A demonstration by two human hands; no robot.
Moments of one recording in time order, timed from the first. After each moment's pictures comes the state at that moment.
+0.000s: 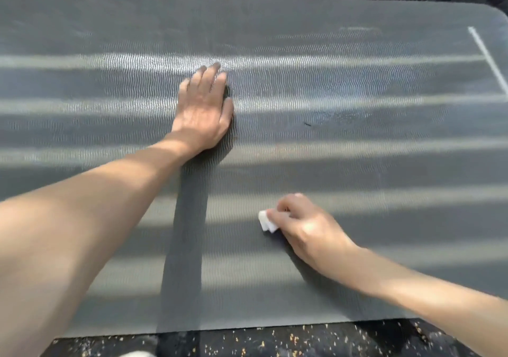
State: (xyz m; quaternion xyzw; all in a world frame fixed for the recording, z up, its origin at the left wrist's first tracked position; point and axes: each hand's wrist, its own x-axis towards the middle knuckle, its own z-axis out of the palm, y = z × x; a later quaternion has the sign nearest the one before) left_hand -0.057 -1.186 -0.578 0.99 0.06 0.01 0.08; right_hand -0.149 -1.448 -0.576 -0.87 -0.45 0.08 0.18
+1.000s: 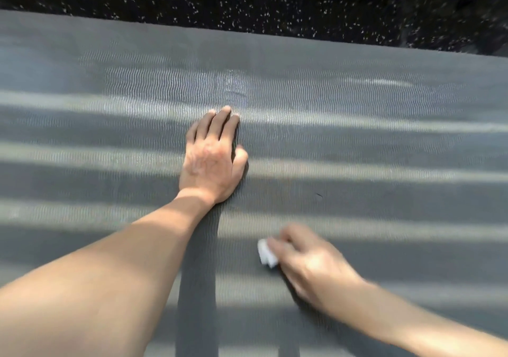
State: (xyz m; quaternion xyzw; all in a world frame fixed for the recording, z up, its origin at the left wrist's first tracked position) left_hand -0.022 -1.190 -0.594 0.98 0.13 0.06 0.13; right_hand -0.059 -1.416 -0.557 -0.86 -0.45 0.16 0.19
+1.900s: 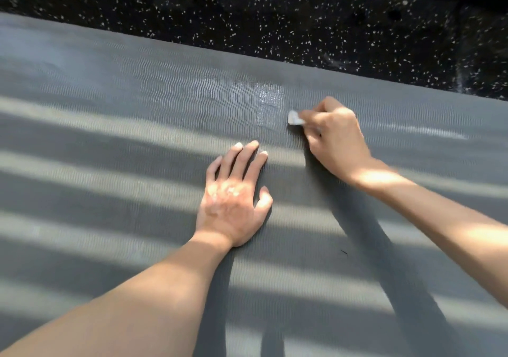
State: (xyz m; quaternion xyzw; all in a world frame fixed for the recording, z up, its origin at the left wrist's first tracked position) left_hand -0.016 -1.185 -0.596 0.98 0.15 0.03 0.13; right_hand 0.159 -1.301 -0.564 -0.90 -0.38 0.03 0.19
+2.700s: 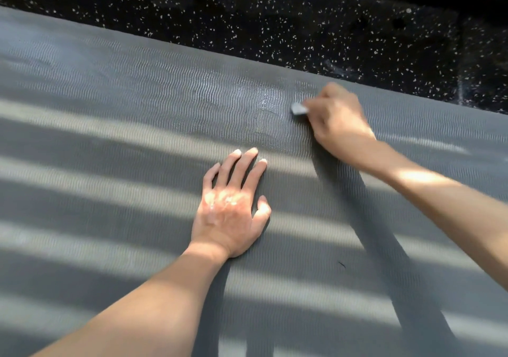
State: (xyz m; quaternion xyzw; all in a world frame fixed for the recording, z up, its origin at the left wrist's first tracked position) left_hand -0.016 -1.184 -0.595 0.98 0.15 0.02 0.13; right_hand 0.196 -1.284 -0.561 -0.89 -0.41 0.05 0.19
